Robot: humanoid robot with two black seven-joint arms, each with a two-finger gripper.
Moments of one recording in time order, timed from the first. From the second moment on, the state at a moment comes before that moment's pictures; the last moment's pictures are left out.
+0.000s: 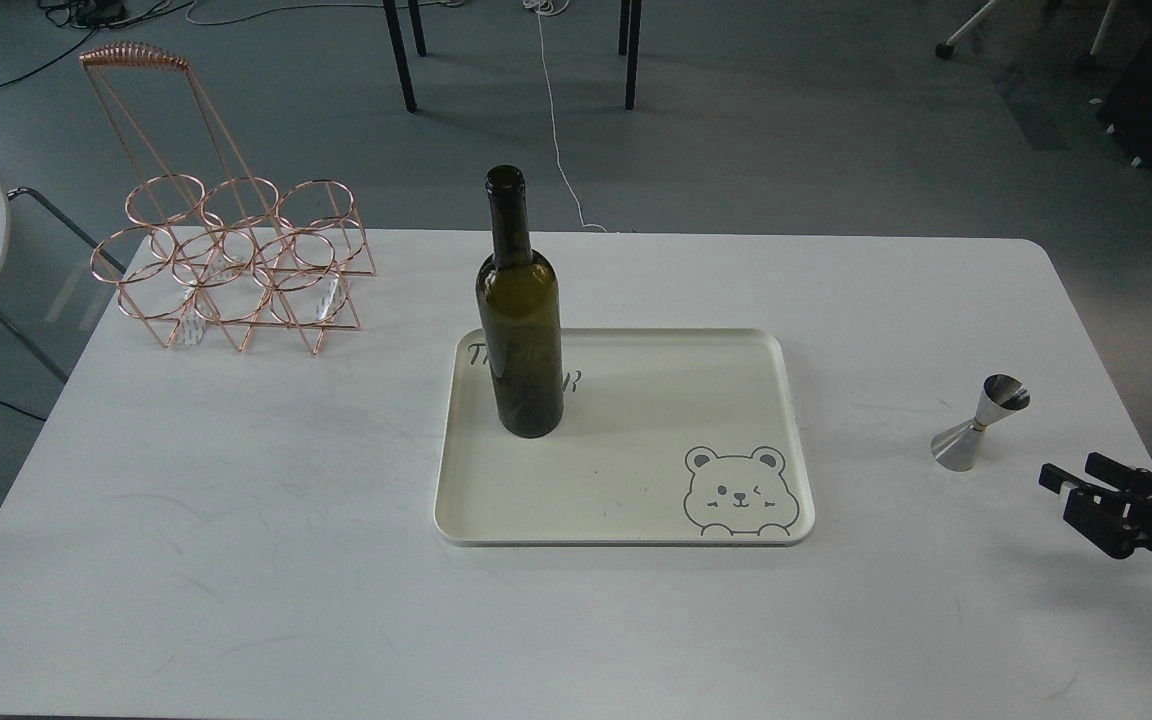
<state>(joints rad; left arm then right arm) -0.71 0.86 -0.67 -0.63 -0.35 -0.49 -0.28 0.48 -1.19 0.03 1.23 -1.34 -0.49 0.49</state>
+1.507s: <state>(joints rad) -0.84 0.89 -0.65 -1.68 1.71 -0.36 -0.28 1.06 -0.71 0.38 0.46 -0.13 0.23 0.43</state>
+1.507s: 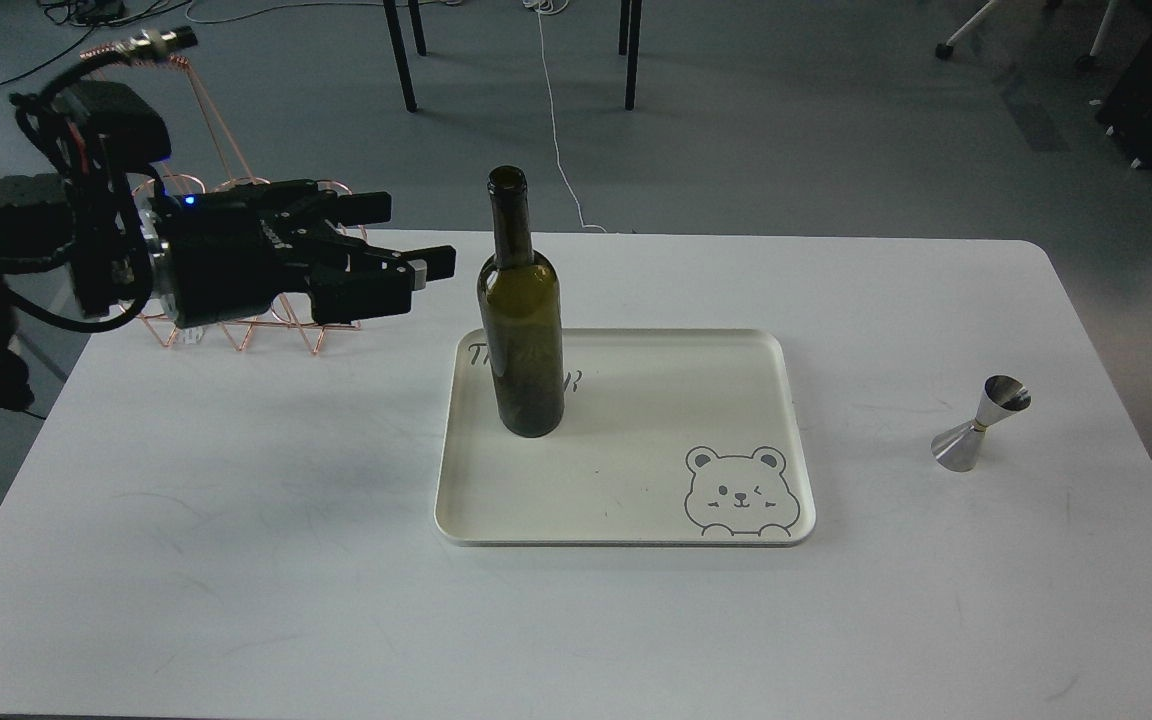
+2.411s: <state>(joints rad) -0.84 0.58 -0.64 -1.50 1.83 -0.26 -0.19 1.06 -0.69 0.41 0.46 -0.13 0.23 0.43</state>
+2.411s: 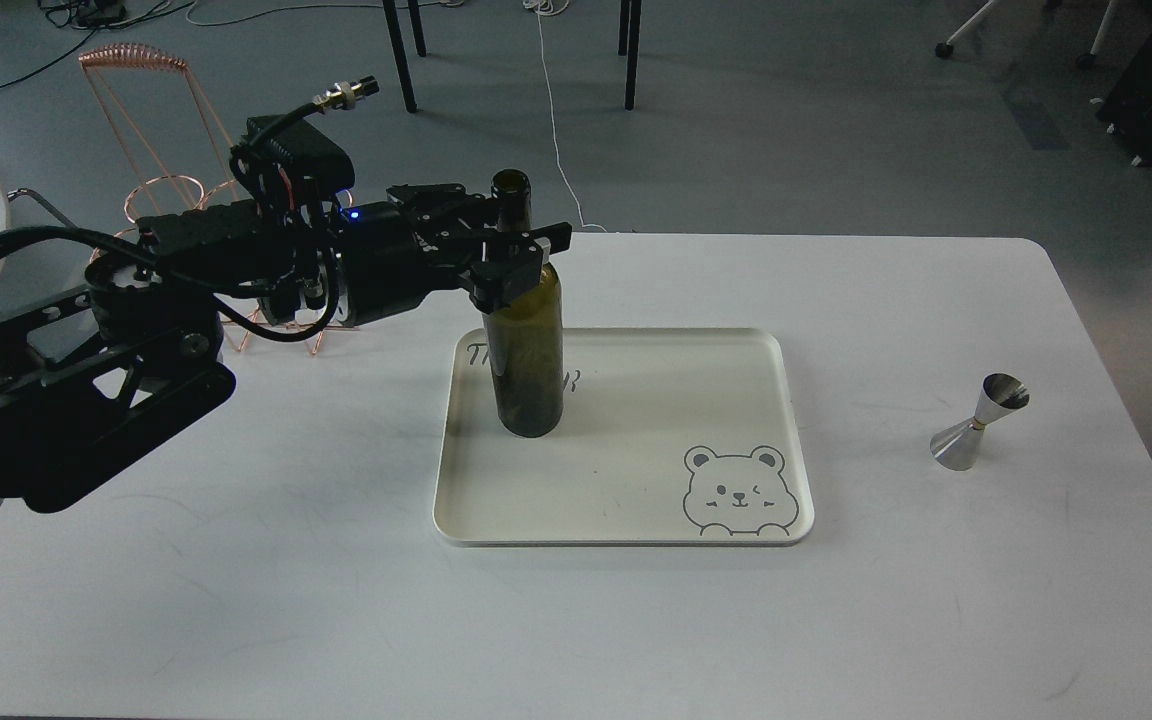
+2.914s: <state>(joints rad) -0.88 0.66 -0.74 -1.51 1.76 -0.26 -0.20 1.06 -0.70 0.41 0.46 -0.13 0.23 0.44</state>
